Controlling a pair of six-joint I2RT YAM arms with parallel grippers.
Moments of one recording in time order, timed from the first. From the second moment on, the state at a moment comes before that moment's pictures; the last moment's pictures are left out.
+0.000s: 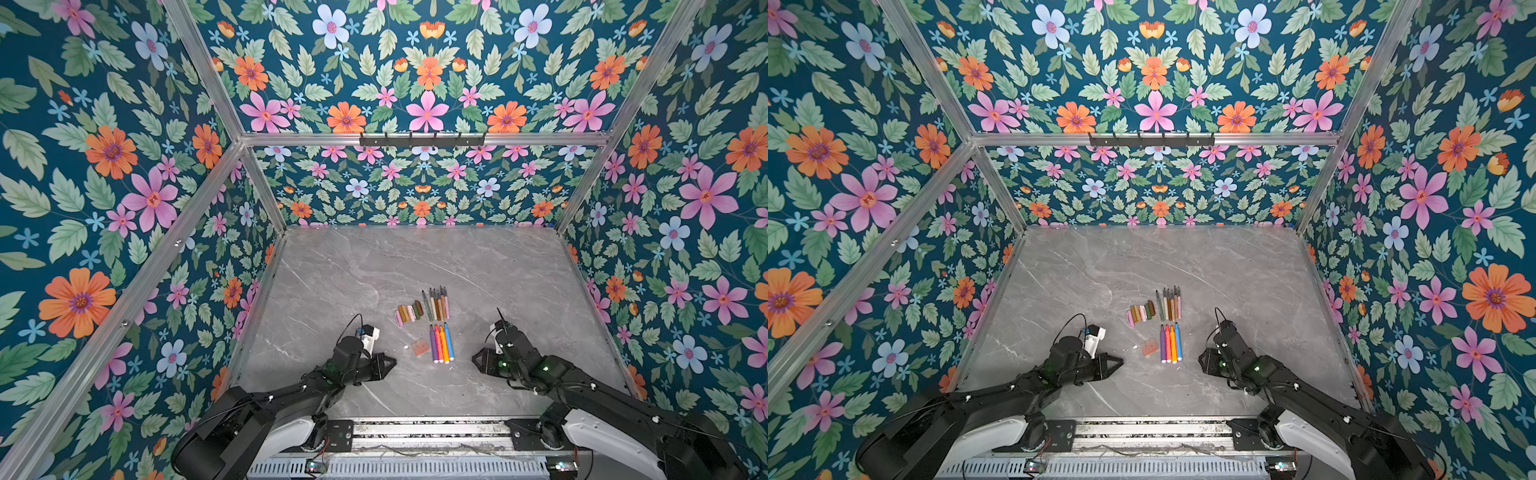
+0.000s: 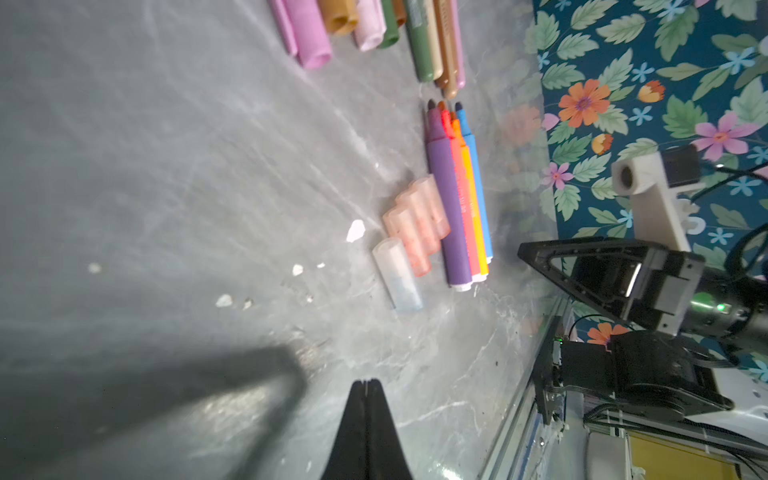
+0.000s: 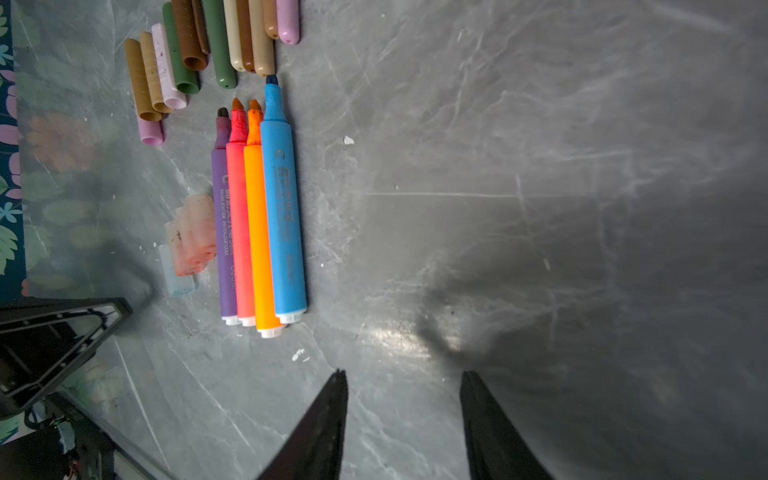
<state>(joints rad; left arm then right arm) -0.65 1.07 0.07 0.40 0.39 -0.80 0.65 0.89 0.31 -0.33 -0.08 0.80</state>
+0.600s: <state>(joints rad) -0.65 0.34 0.10 0.19 -0.30 -0.52 0.65 0.44 0.51 -0.68 0.40 0.60</state>
